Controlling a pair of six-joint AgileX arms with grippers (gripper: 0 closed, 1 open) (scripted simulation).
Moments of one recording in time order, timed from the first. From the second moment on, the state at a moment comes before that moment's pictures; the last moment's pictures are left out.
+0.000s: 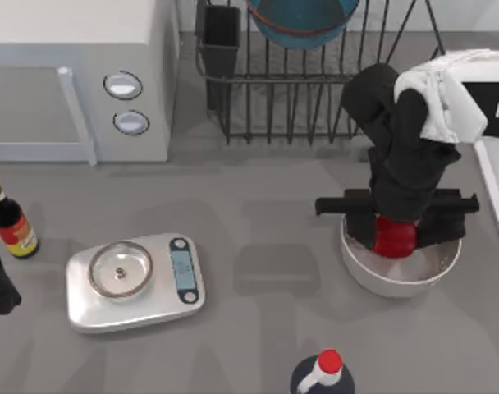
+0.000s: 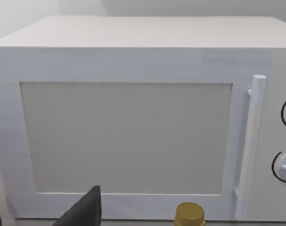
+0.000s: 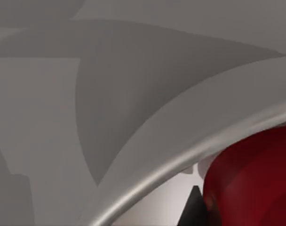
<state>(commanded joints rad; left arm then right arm) 0.00 0.00 0.00 0.00 0.00 0.00 0.47 2.16 1.38 -0.79 0.00 0.49</state>
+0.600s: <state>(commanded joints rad) 0.00 0.00 0.00 0.00 0.00 0.00 0.48 2.04 1.39 -0.88 0.02 0.49</state>
